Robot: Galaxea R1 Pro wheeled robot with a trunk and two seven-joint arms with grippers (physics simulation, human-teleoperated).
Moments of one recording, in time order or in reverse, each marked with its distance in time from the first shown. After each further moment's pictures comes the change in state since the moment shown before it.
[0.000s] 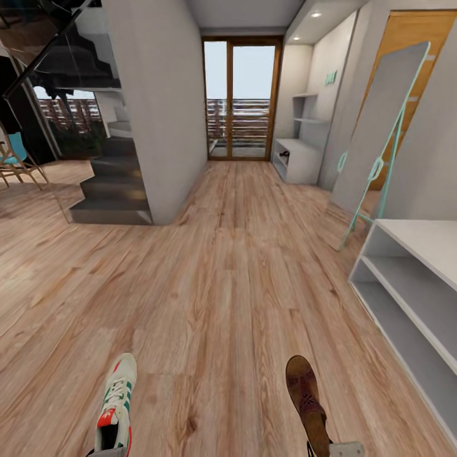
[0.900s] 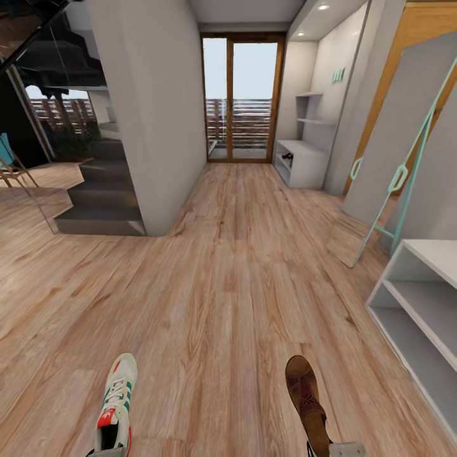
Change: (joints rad) left arm 0.000 0.000 0.000 0.000 0.001 0.000 0.000; right arm 0.000 0.001 0.000 0.000 0.000 0.000 0.000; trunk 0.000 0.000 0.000
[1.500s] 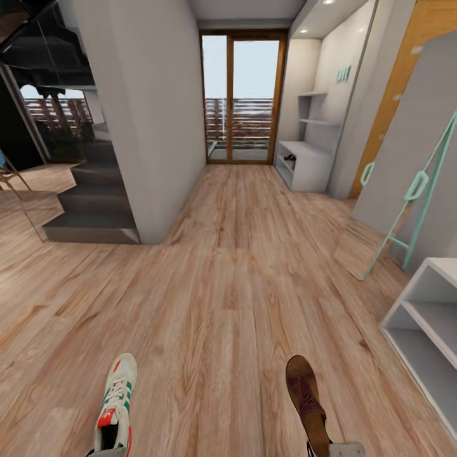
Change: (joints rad) left arm 0.000 0.000 0.000 0.000 0.000 0.000 0.000; right arm 0.000 0.000 0.000 0.000 0.000 0.000 0.000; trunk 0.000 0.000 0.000
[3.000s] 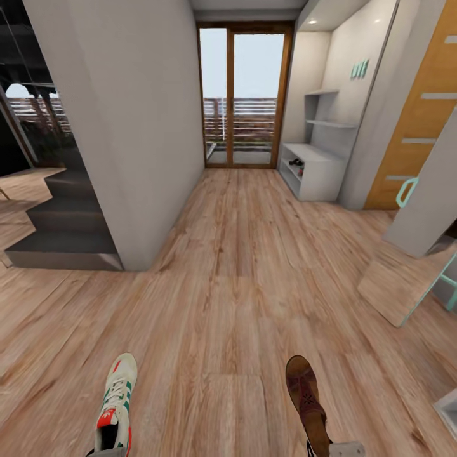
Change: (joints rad) left arm 0.000 0.000 0.000 0.000 0.000 0.000 0.001; right arm 0.000 0.000 0.000 0.000 0.000 0.000 0.000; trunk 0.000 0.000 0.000
